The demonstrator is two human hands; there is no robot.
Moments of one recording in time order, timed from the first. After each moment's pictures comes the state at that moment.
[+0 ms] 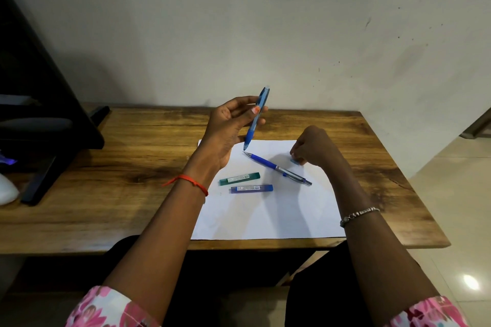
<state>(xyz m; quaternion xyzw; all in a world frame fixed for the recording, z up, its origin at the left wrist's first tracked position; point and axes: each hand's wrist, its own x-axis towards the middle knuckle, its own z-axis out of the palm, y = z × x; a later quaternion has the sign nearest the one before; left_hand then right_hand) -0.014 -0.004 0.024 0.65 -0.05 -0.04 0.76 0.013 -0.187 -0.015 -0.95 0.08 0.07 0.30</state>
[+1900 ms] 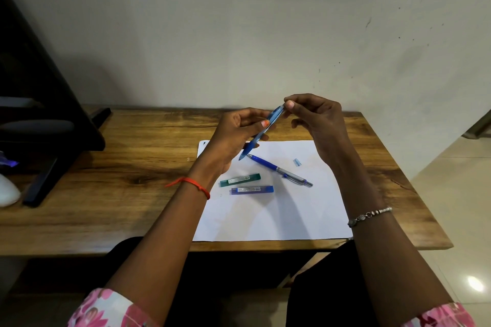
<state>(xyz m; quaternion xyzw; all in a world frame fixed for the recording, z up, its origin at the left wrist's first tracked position) -0.016 -0.009 0.020 0.73 -0.06 -0.07 0.68 -0.006 -0.175 0.024 -0.71 -0.10 -0.10 0.69</state>
